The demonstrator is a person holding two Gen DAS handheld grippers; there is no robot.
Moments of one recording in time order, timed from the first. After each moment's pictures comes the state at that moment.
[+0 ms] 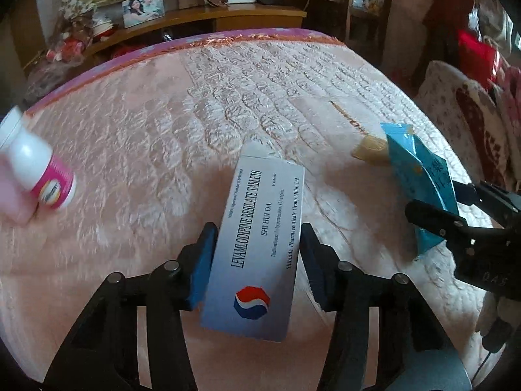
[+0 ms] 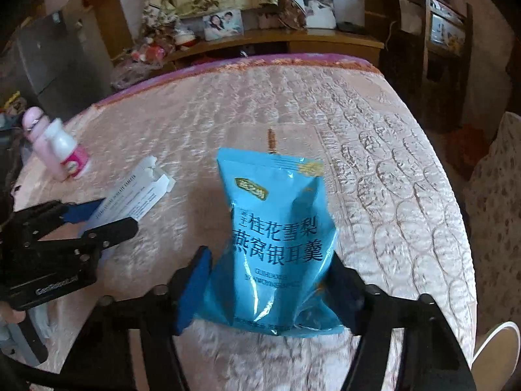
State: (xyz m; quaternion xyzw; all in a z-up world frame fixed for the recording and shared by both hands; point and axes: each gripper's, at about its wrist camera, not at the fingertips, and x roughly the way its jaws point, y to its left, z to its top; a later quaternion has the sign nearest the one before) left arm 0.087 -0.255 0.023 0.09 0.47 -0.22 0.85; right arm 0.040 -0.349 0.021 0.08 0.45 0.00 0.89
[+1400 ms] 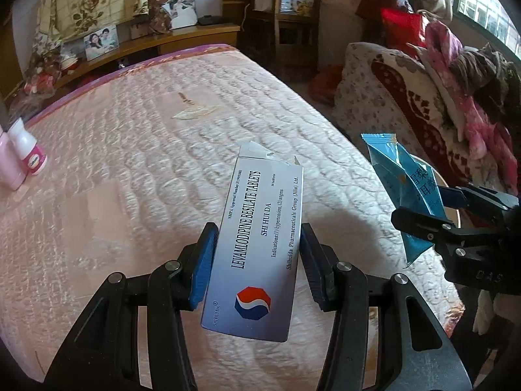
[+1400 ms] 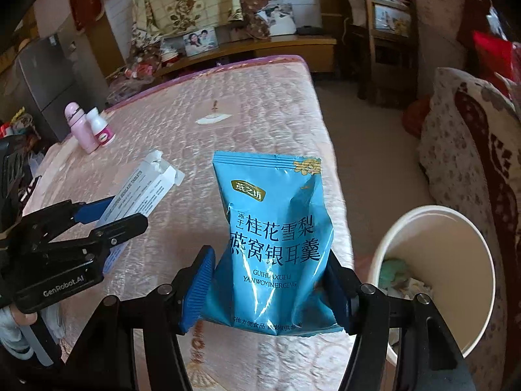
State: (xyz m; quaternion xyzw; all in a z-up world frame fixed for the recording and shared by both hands) left arm -0.125 -0.353 0.061 0.12 0.43 -0.30 0.85; right arm -0.192 -0.421 0.056 0.12 0.44 -0.04 0.89
